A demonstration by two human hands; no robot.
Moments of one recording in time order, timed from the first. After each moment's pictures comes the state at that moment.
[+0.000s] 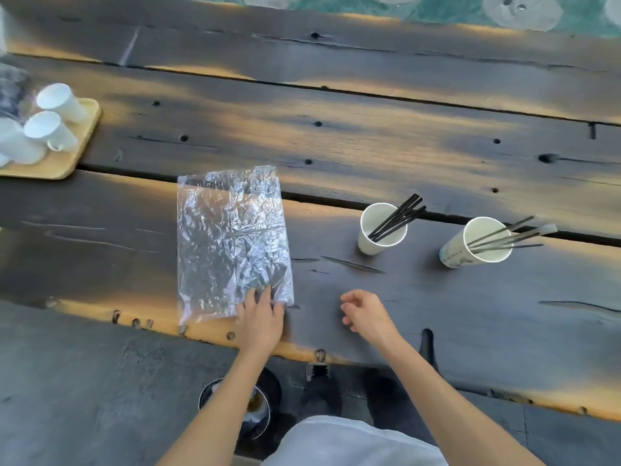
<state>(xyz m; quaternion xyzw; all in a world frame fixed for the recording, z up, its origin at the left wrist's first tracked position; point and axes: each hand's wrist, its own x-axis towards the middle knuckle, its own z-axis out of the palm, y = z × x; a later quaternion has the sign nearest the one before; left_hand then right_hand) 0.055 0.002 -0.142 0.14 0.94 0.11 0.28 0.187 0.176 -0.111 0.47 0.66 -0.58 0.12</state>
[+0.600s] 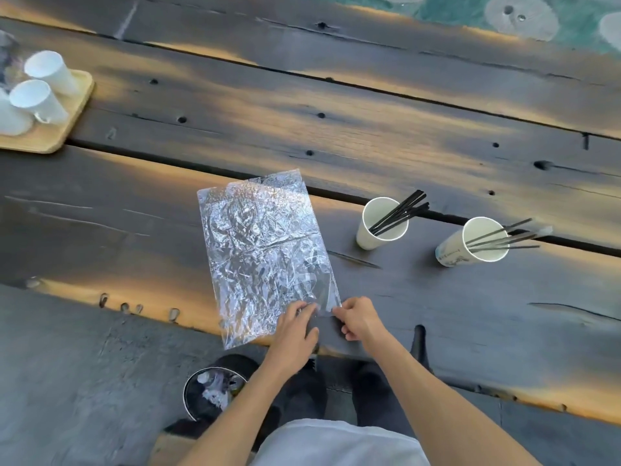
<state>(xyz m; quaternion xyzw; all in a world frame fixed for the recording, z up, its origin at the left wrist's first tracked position) 0.120 0.009 -0.156 0.28 0.84 0.24 0.39 0.185 0.165 -0.132 0.55 0.59 -0.56 0.18</state>
